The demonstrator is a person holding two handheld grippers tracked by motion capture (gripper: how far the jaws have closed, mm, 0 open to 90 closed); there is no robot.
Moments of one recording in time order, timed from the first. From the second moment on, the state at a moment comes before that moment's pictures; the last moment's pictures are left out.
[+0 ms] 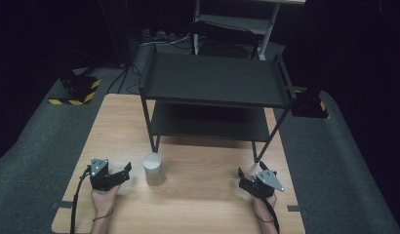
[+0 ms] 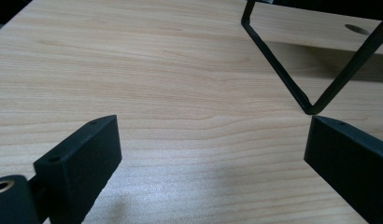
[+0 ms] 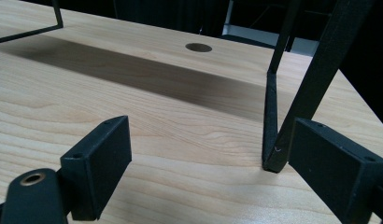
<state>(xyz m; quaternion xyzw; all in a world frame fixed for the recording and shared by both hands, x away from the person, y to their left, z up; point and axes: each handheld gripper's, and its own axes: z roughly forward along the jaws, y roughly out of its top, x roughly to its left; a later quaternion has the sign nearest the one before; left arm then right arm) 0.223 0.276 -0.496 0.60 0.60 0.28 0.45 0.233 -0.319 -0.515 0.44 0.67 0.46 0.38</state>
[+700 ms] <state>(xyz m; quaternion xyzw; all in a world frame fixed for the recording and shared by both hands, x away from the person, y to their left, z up) 0.193 0.283 -0.490 0.71 0.48 0.23 0.46 0.231 -0.320 -0.517 0.43 0.67 0.46 0.38</state>
